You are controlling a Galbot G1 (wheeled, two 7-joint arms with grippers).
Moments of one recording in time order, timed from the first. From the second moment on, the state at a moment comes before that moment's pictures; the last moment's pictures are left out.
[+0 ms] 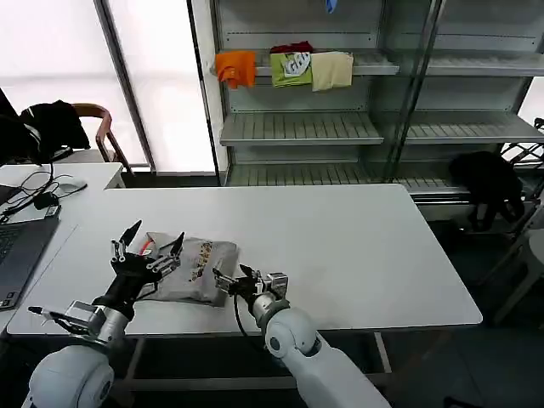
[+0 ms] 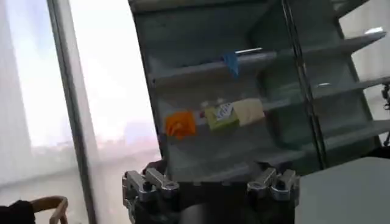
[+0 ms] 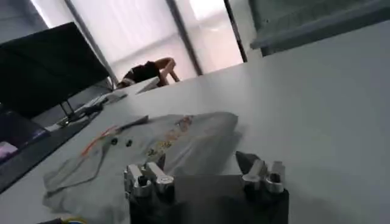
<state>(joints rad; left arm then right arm) 1.34 -1.05 -0.60 -2.20 -0.32 0.24 -0.02 -0.78 1.46 -0.16 1.58 0.74 -0.40 0.25</state>
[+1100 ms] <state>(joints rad) 1.35 -1.06 -0.61 -2.21 -0.33 0.24 -0.01 -0.74 1.45 -0.08 1.55 0.74 -0.37 0.23</state>
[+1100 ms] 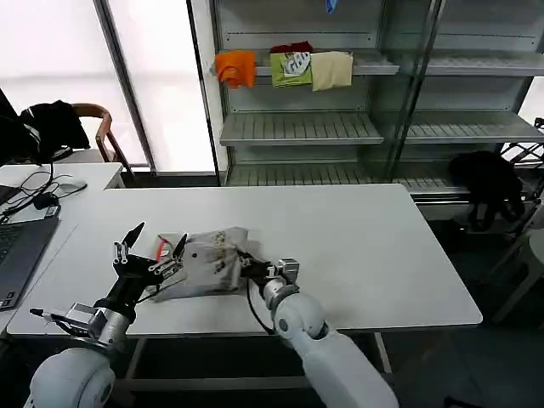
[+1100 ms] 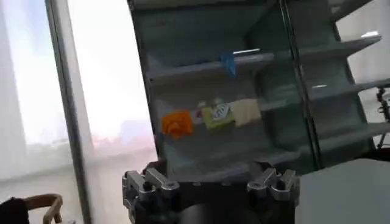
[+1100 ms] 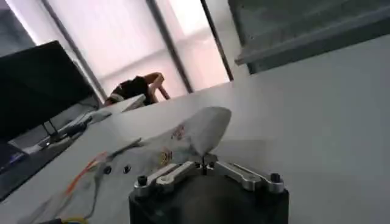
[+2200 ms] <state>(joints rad) 1.43 -1.04 -0.61 -2.23 -0.40 0.24 -0.07 -1.21 1.04 0.34 2.03 0.42 -0.08 0.30</state>
